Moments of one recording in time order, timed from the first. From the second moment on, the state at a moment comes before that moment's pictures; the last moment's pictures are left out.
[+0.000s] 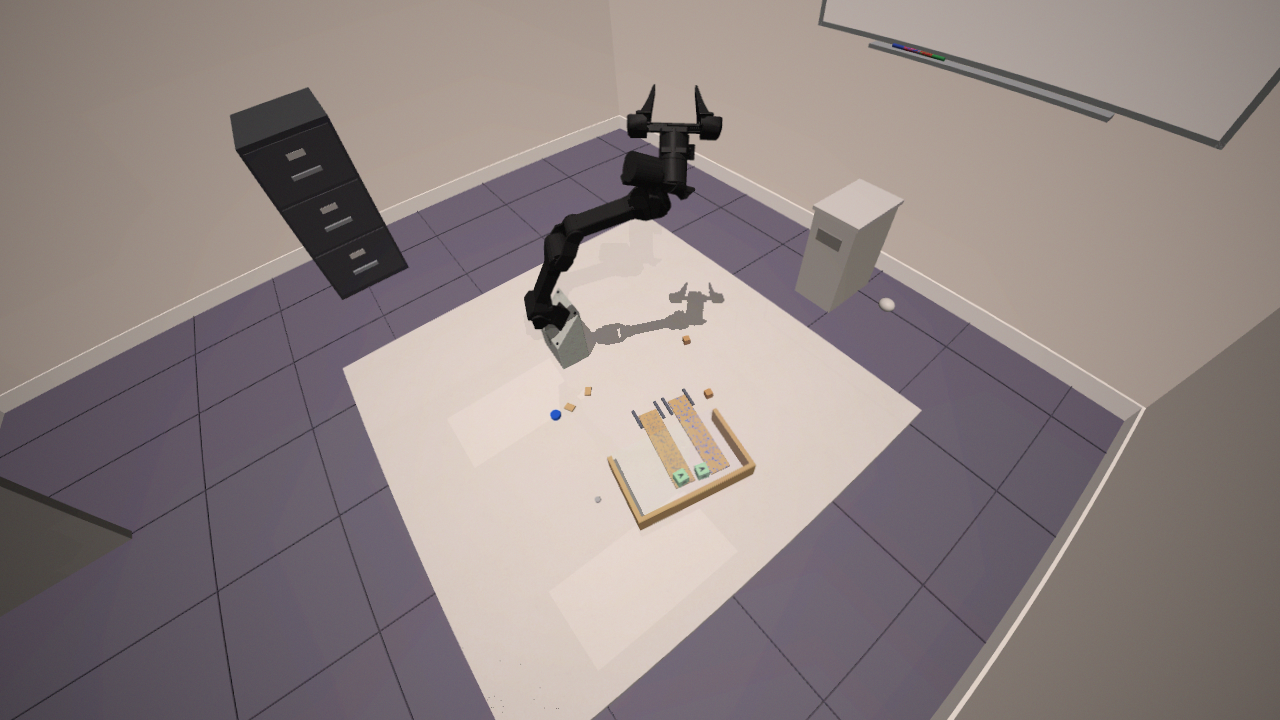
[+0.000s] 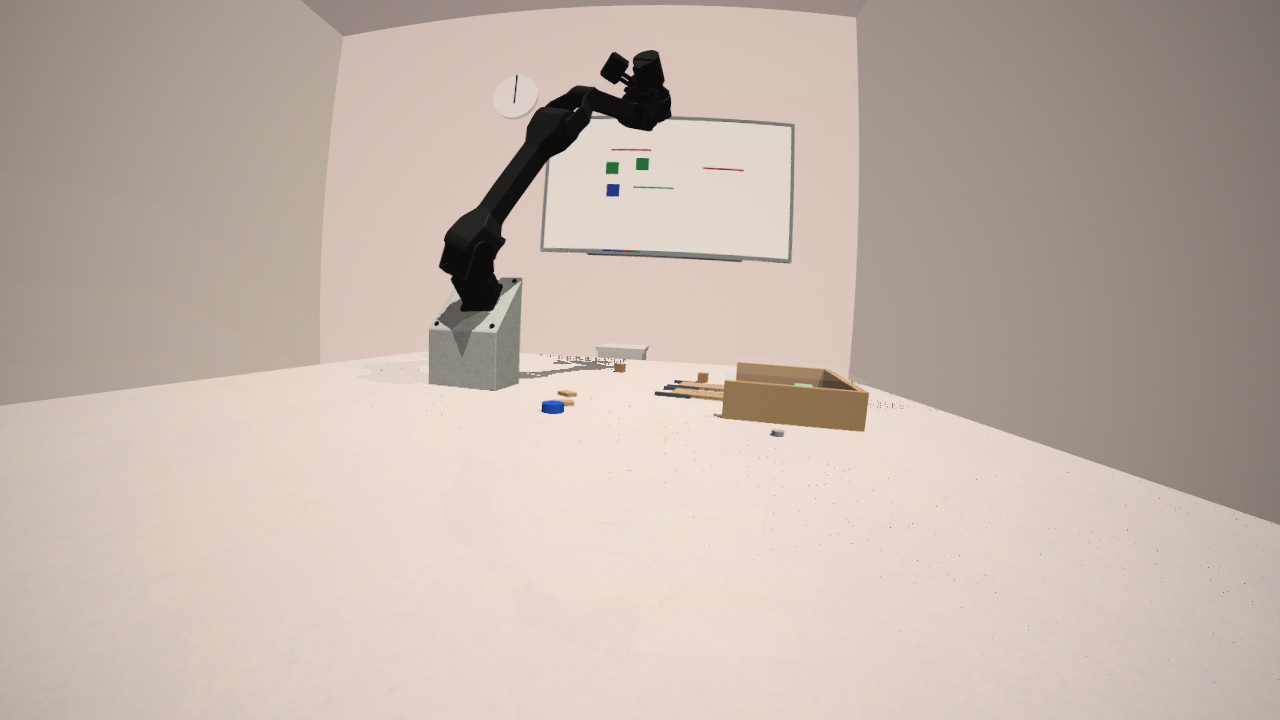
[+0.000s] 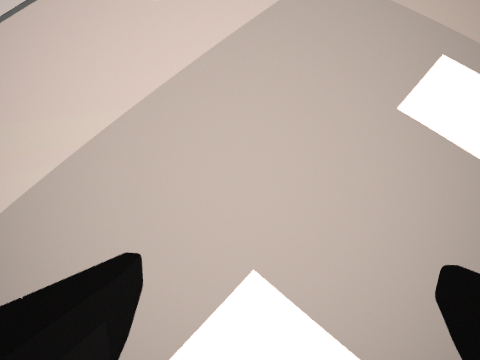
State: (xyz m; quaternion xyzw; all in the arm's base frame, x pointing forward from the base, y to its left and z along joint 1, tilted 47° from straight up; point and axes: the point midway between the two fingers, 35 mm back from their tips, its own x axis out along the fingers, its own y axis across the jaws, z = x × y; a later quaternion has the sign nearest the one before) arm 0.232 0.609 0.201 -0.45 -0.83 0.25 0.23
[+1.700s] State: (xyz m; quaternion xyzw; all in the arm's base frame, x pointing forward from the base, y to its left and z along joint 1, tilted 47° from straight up) arm 0.321 0.067 0.019 -0.39 0.31 -0.07 0.86
